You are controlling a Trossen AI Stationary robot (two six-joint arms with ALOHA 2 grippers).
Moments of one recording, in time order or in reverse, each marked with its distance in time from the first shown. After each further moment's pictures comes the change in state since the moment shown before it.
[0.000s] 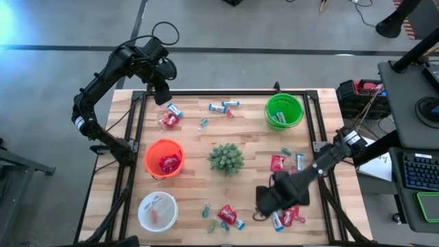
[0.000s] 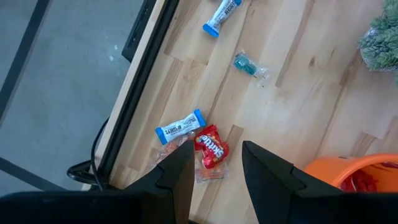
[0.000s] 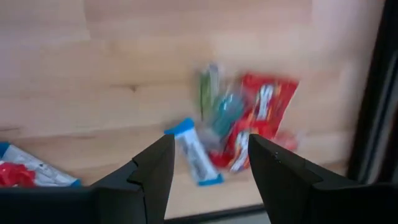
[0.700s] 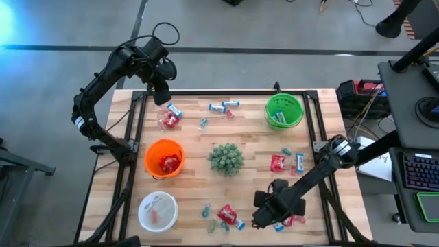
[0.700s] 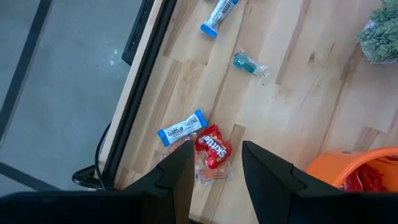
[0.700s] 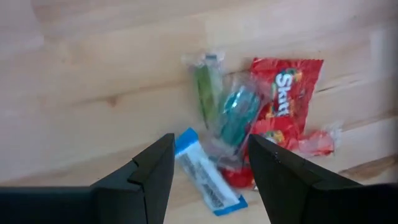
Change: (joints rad) left arm 0.000 0.000 0.000 0.001 0.002 0.044; right arm 0.049 0.140 -0.022 0.055 0.021 0.160
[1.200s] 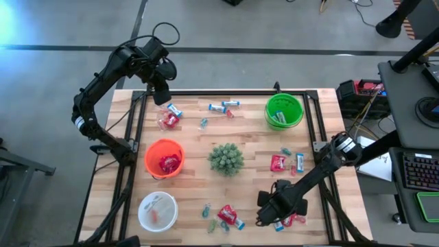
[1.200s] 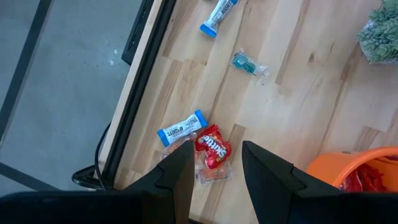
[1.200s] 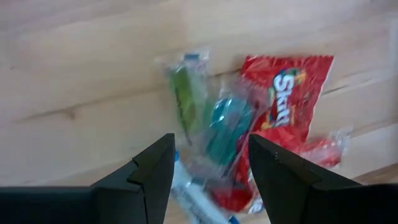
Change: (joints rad) left arm 0.000 0.000 0.000 -0.001 0.001 0.001; right arm 0.003 -0.055 -0.193 0.198 -0.053 0.025
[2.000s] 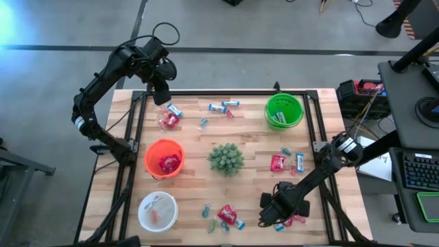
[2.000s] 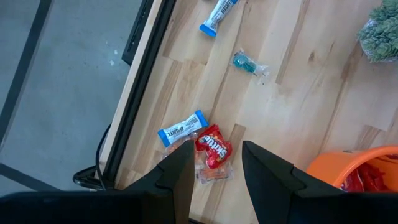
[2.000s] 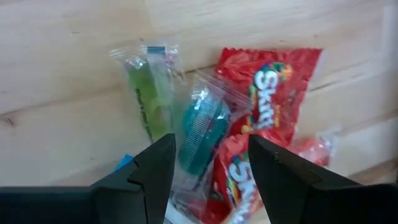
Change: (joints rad) left arm 0.000 0.000 0.000 0.000 -0.001 0.006; right arm 0.023 -0.003 -0.072 0.069 -0.057 0.015
